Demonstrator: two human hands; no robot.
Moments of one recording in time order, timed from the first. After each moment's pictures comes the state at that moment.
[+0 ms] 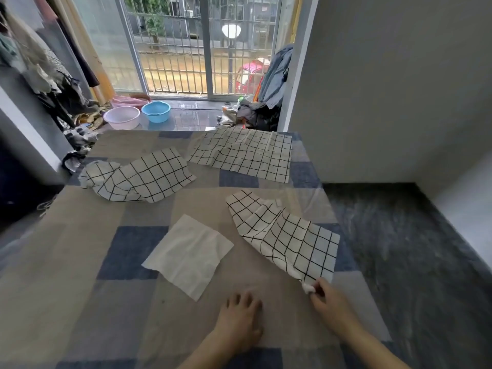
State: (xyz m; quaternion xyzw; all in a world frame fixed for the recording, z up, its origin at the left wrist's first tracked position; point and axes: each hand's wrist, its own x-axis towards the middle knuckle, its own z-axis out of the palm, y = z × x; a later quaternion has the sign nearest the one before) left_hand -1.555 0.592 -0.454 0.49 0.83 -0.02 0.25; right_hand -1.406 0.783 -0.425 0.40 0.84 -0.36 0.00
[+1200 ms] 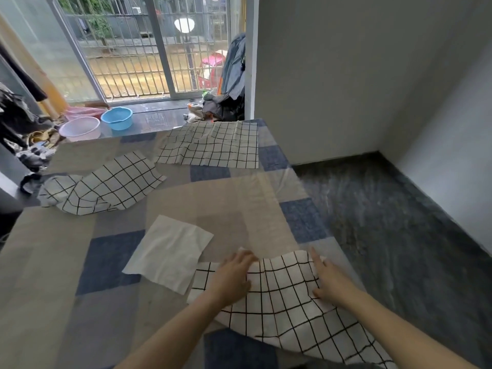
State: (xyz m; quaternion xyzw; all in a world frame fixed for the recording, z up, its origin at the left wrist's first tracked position) left_hand -1.579 0.627 -0.438 0.59 0.78 0.11 0.20; right_hand -1.360 0.799 -0.426 0.40 0.87 -0.20 0.19
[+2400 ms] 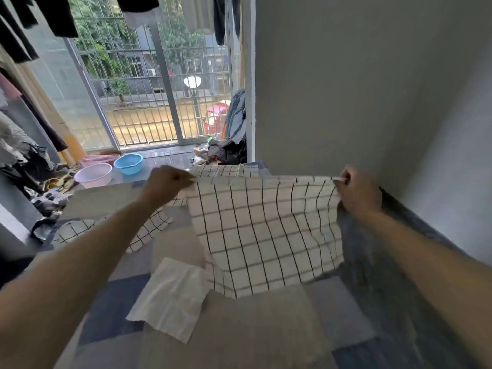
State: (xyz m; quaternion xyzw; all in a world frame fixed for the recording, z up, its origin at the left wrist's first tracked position) left_hand -1.779 0.671 -0.192 0.47 0.83 0.29 0.01; right_hand -1.439 0.922 -0.213 0.49 0.80 -0.14 -0.32
